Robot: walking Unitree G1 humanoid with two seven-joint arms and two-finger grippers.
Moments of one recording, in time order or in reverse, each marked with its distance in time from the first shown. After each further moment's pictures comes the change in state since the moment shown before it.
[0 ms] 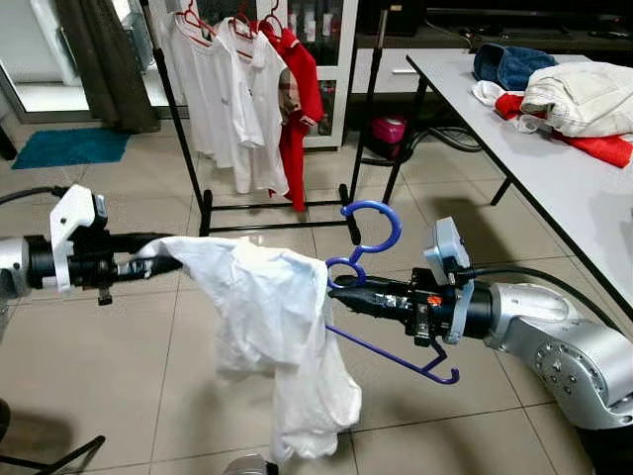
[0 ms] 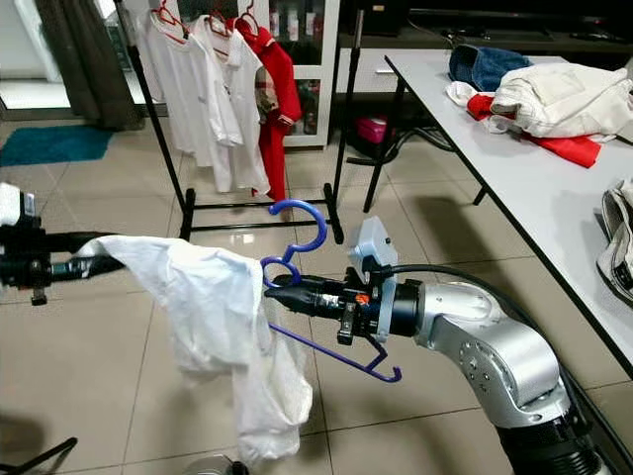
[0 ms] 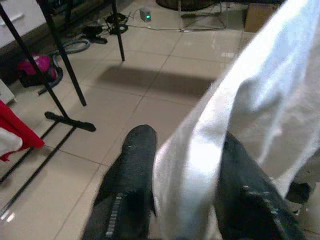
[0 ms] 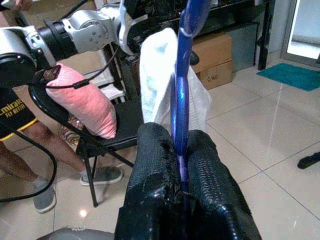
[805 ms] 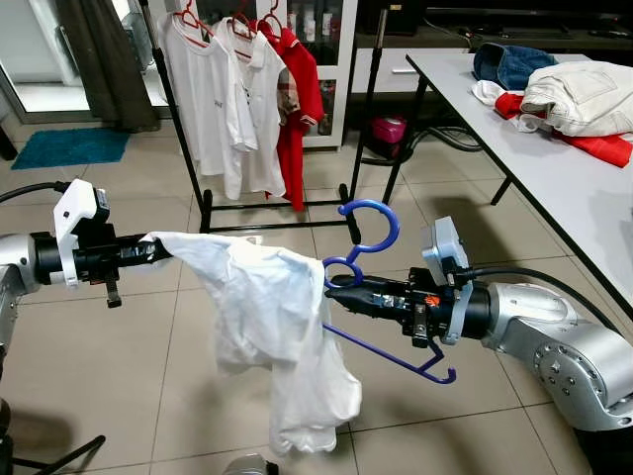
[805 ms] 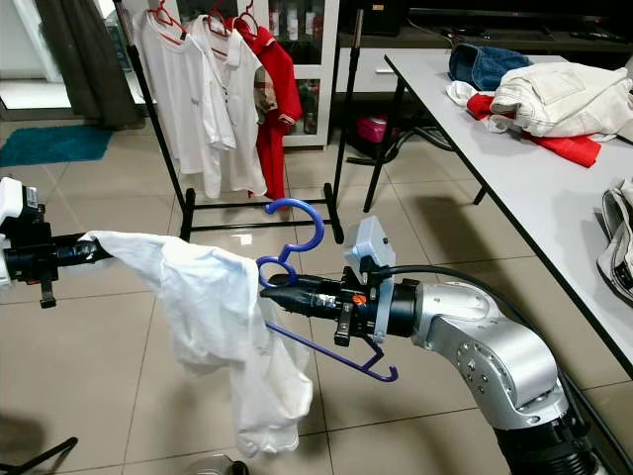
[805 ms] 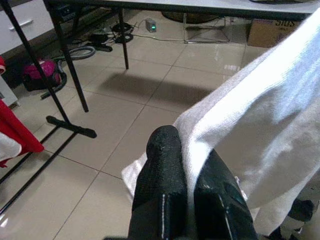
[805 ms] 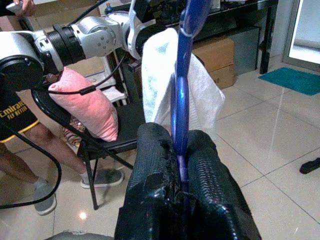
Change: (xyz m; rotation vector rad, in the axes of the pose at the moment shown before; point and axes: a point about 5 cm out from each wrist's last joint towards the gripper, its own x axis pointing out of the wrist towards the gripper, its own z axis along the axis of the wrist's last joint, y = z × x) left arm 0.006 0.004 -0.003 -0.046 -0.046 0.028; right arm 0.002 0.001 0.001 0.000 -0.011 0.005
